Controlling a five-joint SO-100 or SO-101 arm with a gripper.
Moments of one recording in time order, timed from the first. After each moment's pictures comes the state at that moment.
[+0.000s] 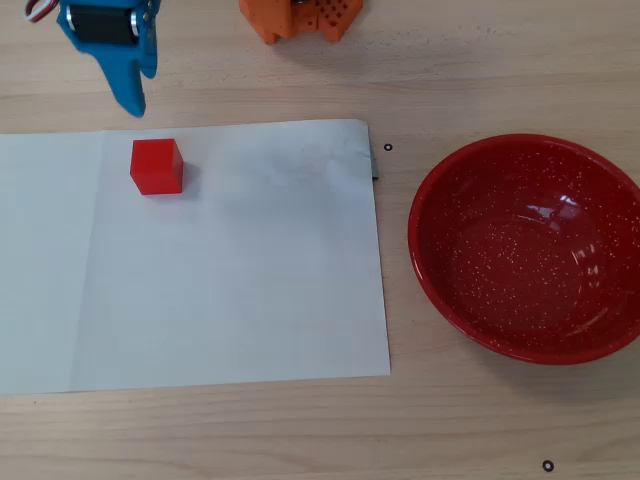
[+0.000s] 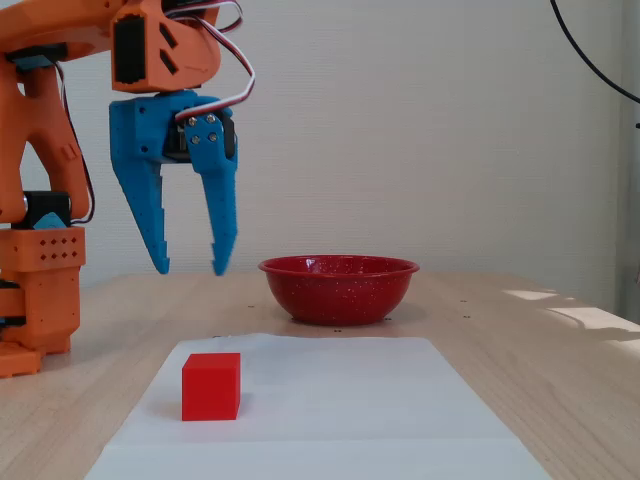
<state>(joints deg) -32.9 102.6 92.5 91.7 24.3</state>
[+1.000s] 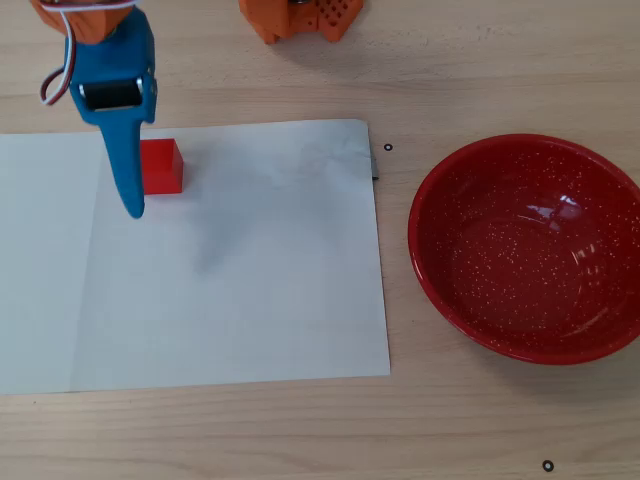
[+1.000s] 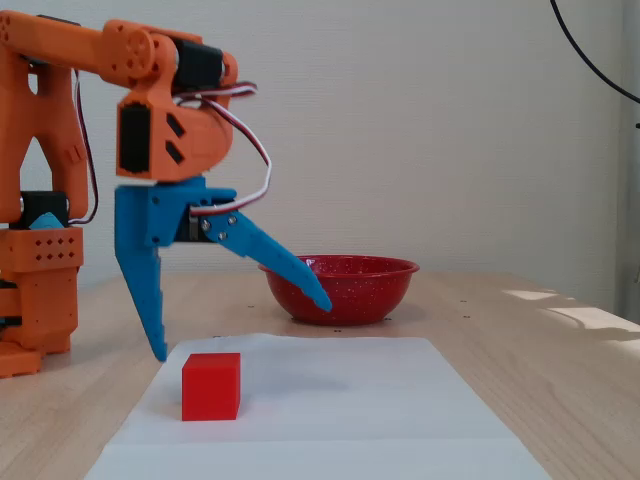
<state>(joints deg) -36.0 90.2 100.6 77.3 37.8</state>
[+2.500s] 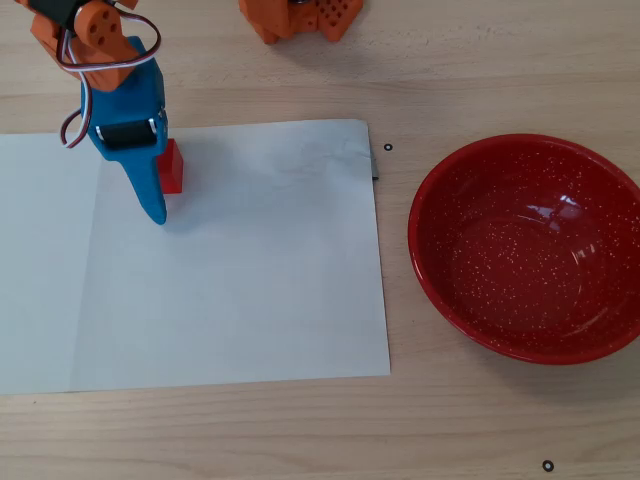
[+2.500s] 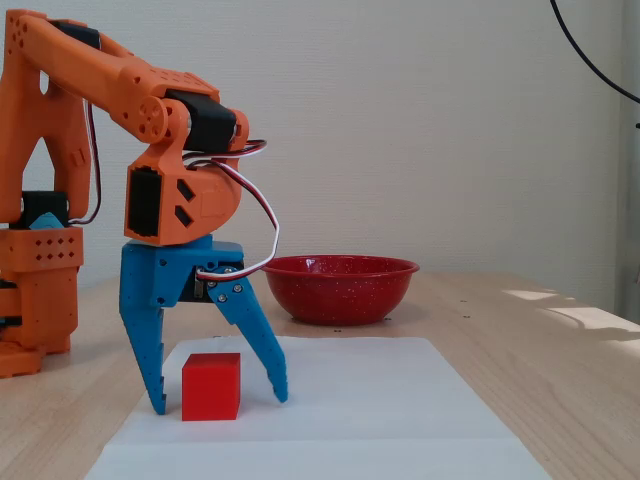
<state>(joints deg) -35.9 82.4 103.9 67.2 38.6</state>
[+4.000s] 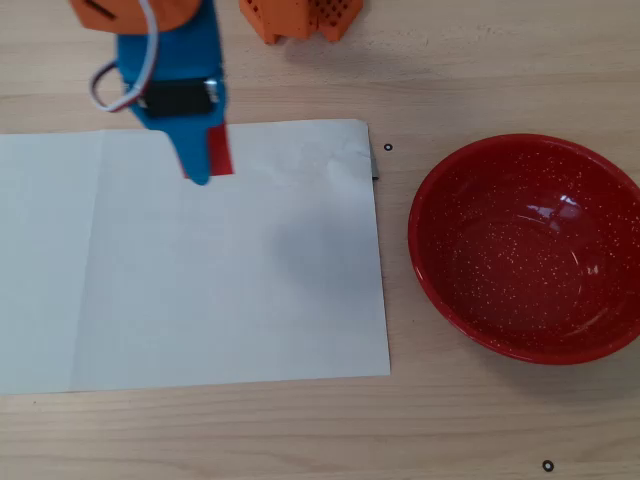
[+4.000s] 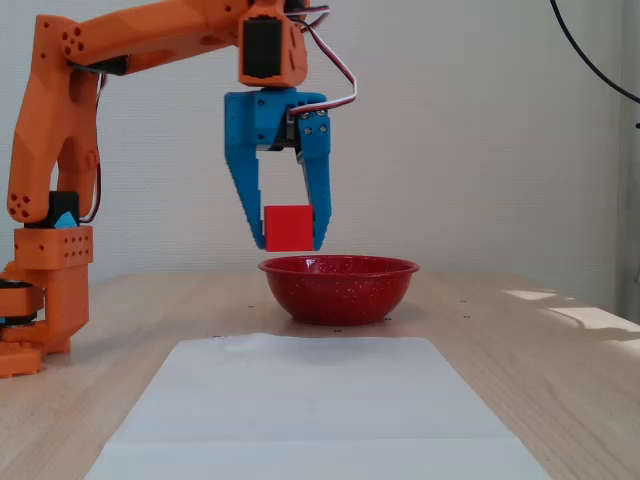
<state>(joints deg) -11.4 82.2 62.4 103.1 14.9</state>
